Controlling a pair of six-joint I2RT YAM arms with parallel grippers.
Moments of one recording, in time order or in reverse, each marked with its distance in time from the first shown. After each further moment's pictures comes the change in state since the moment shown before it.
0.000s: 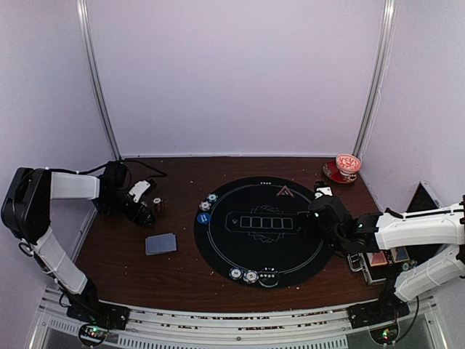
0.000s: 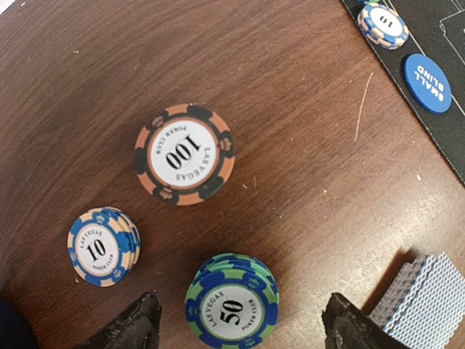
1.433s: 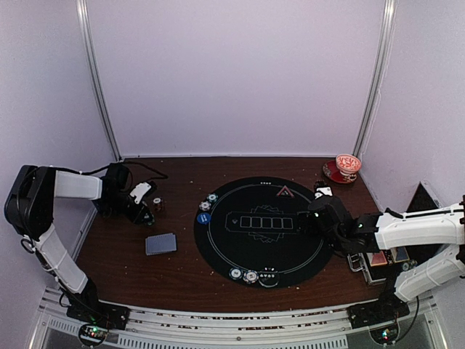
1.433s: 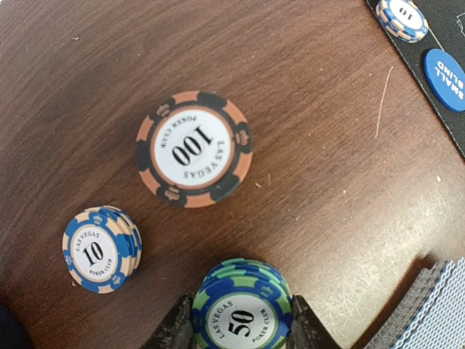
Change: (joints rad) left arm 0.000 0.040 0.000 0.029 -0.024 -0.009; right arm 0.000 0.000 0.000 0.000 0.000 0.000
